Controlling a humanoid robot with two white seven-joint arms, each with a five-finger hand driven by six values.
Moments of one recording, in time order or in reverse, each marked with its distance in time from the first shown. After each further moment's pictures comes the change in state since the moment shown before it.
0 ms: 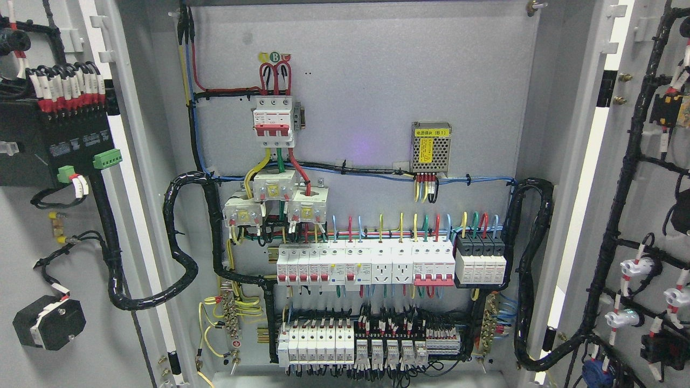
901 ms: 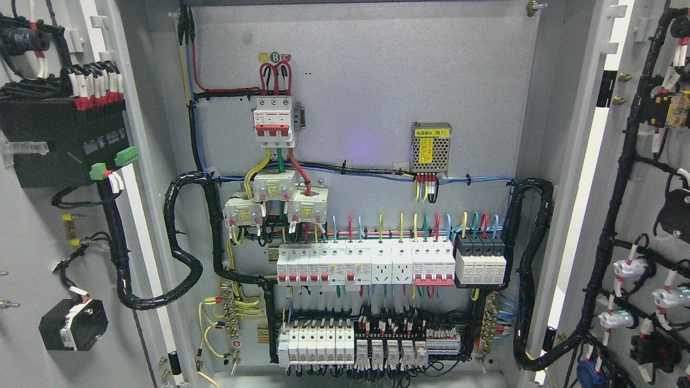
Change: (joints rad) left arm -0.002 -0.038 -0.134 -0.053 -0.119 0.000 0.003; right arm 0.000 0.037 0.055 -0.055 0.023 0.013 -0.038
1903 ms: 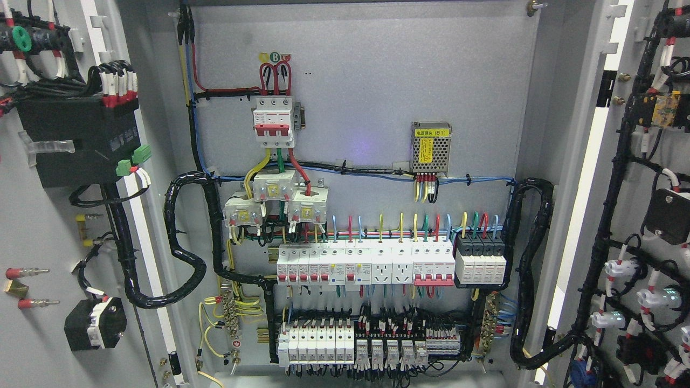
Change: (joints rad) left arm -0.023 -0.038 -0.111 -0.009 -0.149 0.000 -0.006; right arm -0.018 0.052 0.073 -0.064 0.119 0.006 -0.057
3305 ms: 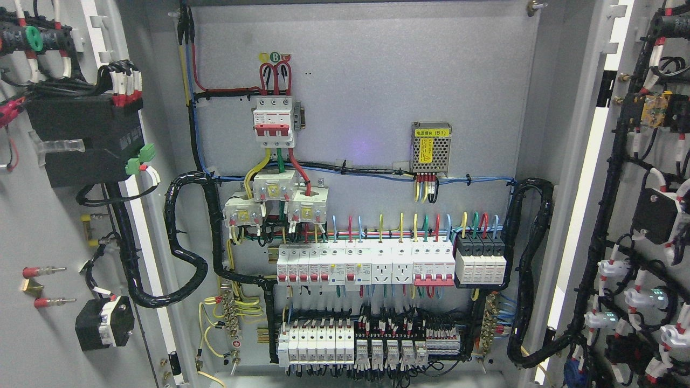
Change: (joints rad) left arm -0.026 -0.071 -0.070 0.018 -0.143 0.000 0.009; right arm -0.018 0.100 0.131 -0.084 0.177 0.007 -0.082
